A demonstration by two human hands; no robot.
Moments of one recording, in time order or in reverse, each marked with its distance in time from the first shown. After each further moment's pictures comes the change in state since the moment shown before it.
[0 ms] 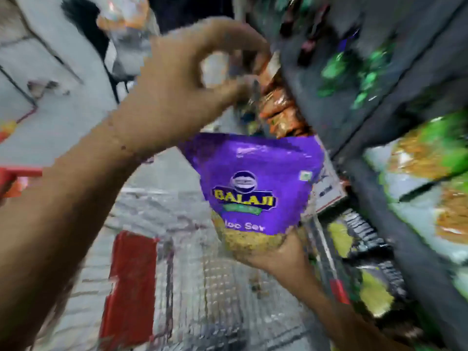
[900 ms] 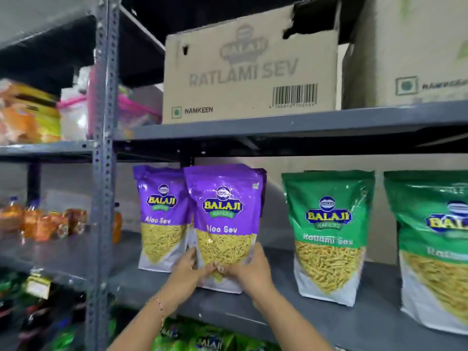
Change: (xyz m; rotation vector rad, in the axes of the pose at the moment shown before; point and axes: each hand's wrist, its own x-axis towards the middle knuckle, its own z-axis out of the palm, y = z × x) left_hand 0.156 0.411 0.193 -1.111 -0.589 0.188; right_hand -0.196 -0.211 -0.319 0.049 1.207 -0.769
